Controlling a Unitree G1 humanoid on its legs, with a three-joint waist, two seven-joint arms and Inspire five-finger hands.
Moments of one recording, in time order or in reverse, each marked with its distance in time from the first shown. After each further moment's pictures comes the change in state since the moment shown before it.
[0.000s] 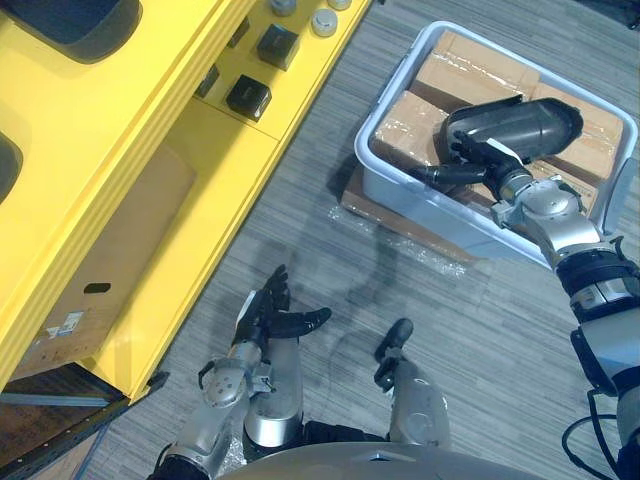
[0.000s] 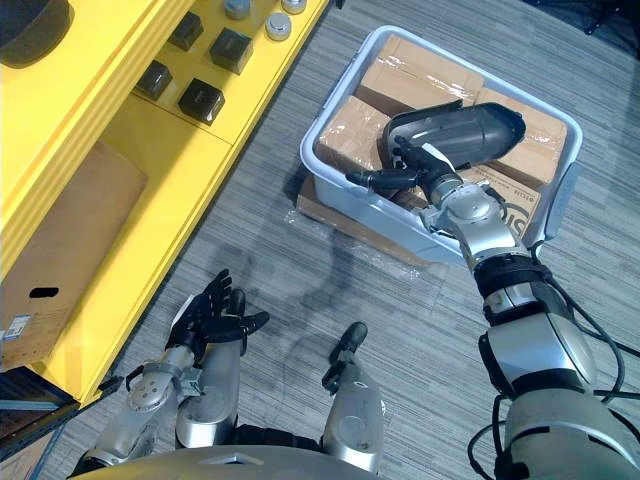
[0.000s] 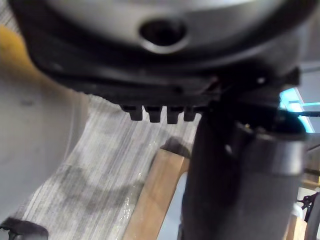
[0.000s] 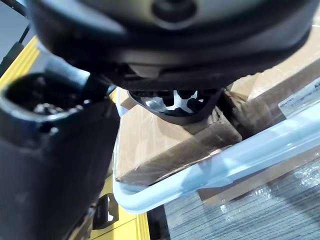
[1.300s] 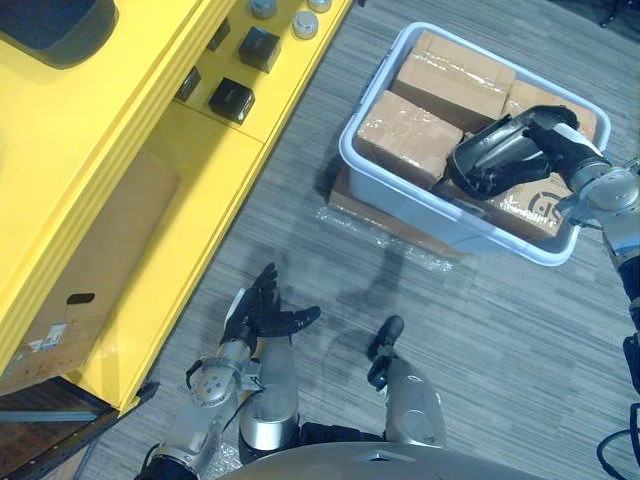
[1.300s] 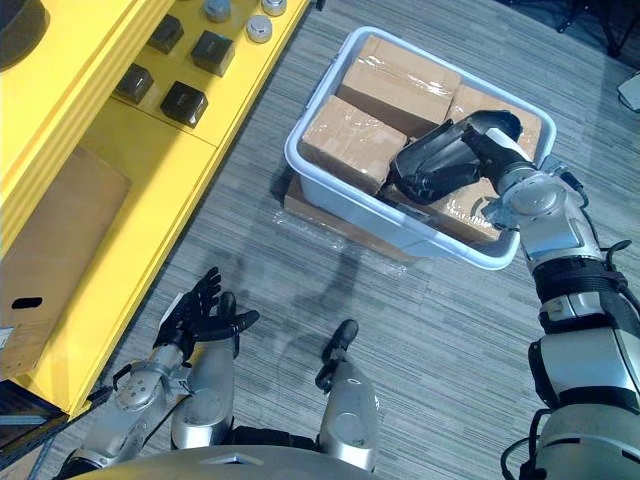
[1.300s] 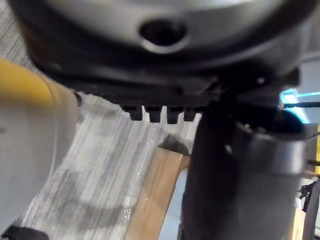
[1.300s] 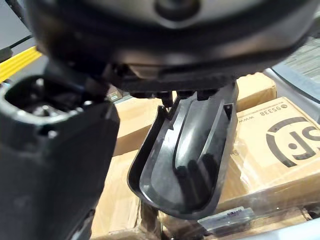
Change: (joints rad) left arm 0.010 0.045 0.036 -0.021 0.000 0.001 -0.003; right arm 0.049 -0.198 -0.118 -0.099 -0.255 0.070 -0.040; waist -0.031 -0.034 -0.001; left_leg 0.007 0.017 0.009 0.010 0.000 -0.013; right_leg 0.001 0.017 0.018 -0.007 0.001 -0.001
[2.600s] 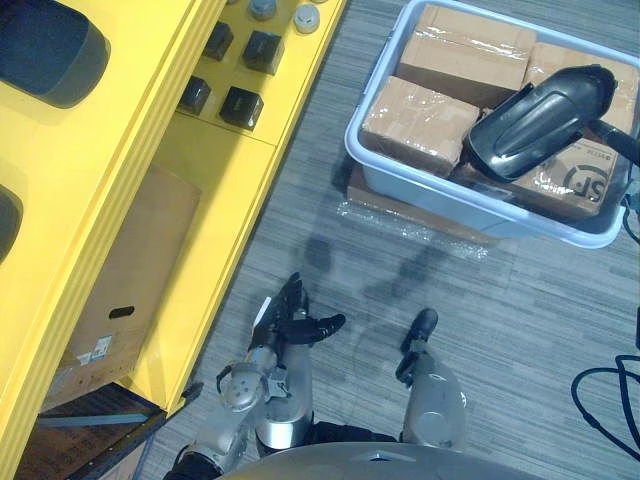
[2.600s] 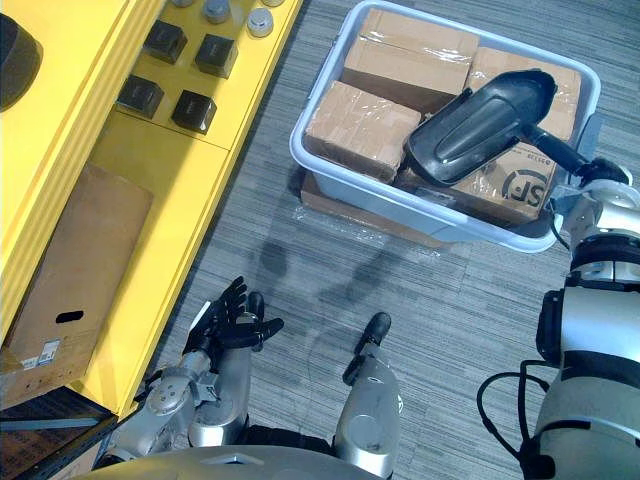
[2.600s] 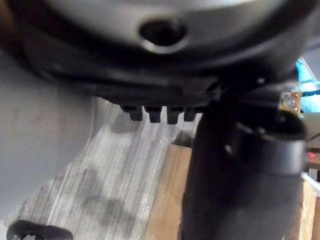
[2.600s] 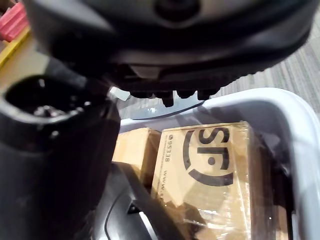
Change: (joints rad) left arm -0.041 -0.093 -0.116 0.122 -0.022 -0.051 0.030; right arm -0.227 0.000 -0.257 0.487 0.411 0.194 -0.270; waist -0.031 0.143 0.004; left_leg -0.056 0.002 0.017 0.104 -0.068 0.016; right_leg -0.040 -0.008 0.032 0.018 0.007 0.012
